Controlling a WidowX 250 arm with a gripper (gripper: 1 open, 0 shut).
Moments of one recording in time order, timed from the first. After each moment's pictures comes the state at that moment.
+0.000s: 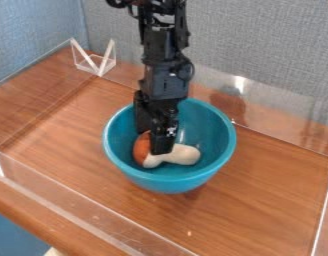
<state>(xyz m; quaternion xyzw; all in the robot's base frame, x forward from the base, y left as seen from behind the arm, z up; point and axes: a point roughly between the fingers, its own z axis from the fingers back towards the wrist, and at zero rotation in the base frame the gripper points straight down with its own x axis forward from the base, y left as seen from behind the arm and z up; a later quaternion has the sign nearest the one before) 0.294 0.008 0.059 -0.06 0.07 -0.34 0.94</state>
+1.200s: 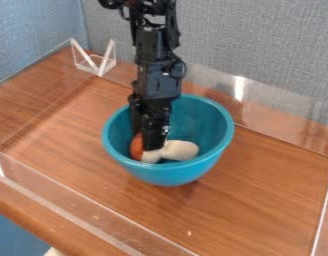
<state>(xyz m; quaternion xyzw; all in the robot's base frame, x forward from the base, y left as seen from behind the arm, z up) 0.291 0.016 0.056 -0.08 0.07 -0.31 0.94</state>
